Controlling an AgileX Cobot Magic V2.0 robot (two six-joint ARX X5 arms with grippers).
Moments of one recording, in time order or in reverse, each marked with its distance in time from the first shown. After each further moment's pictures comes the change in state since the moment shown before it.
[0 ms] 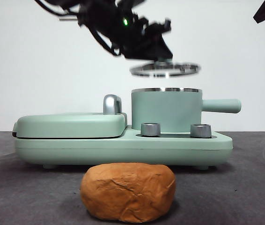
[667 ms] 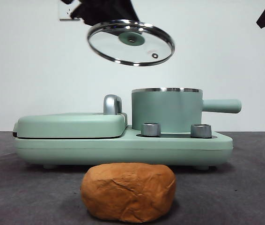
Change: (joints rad) left arm 0.011 -0.366 -0.129 -0.501 -0.009 -0.016; right arm 0.013 0.000 0.000 -0.046 0.000 0.000
